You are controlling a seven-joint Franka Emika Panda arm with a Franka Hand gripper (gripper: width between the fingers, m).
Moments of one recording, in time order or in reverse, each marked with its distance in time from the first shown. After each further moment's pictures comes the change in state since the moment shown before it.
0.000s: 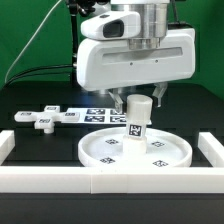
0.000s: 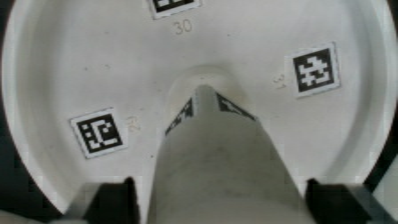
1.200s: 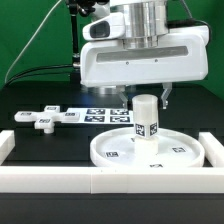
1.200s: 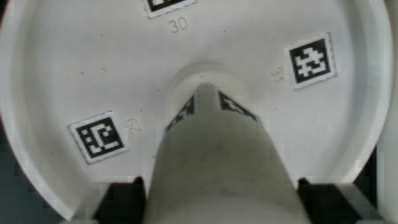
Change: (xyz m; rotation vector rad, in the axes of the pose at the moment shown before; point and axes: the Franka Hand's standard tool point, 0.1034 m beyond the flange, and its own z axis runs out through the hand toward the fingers) arm 0.005 -0.016 0.001 0.089 0.076 0.714
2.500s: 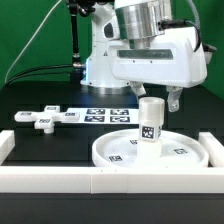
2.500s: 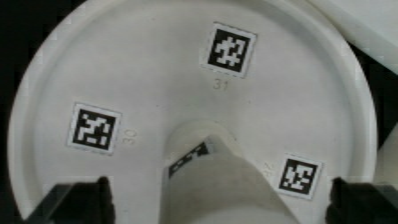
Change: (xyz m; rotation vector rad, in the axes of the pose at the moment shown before) arm -0.004 -0.014 0.001 0.047 -0.049 0.599
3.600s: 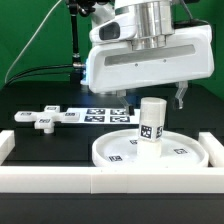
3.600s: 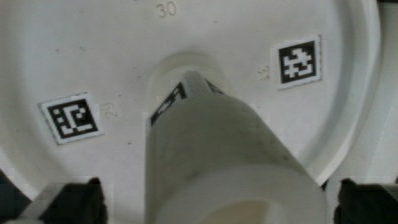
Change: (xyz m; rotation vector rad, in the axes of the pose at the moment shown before) arm 0.012 -0.004 0.001 -0.019 0.086 -1.037
